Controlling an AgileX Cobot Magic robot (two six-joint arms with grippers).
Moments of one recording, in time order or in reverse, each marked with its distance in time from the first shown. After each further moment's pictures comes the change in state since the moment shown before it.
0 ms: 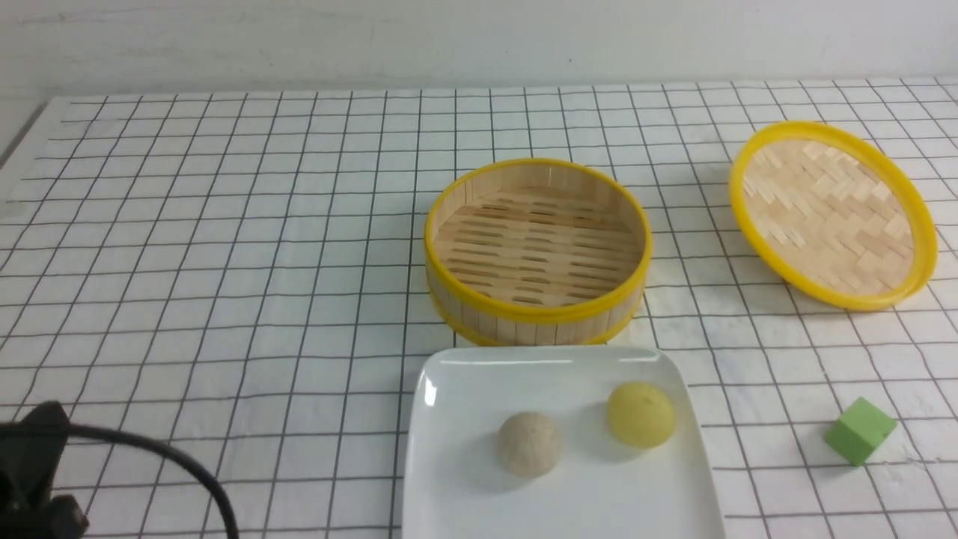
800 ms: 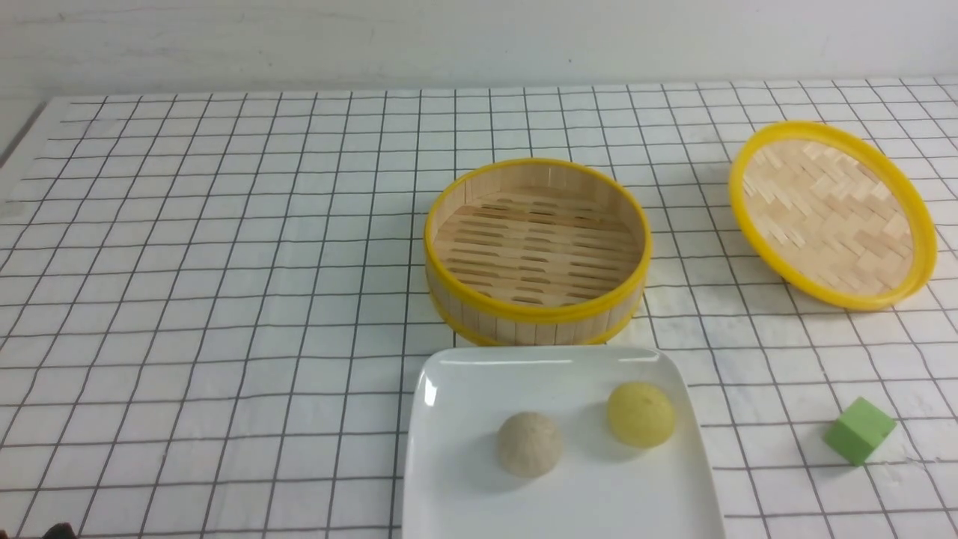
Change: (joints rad) right arm 0.000 0.000 0.000 -0.001 0.000 0.000; left arm 0.069 -0.280 0.139 -0.102 0.244 0.167
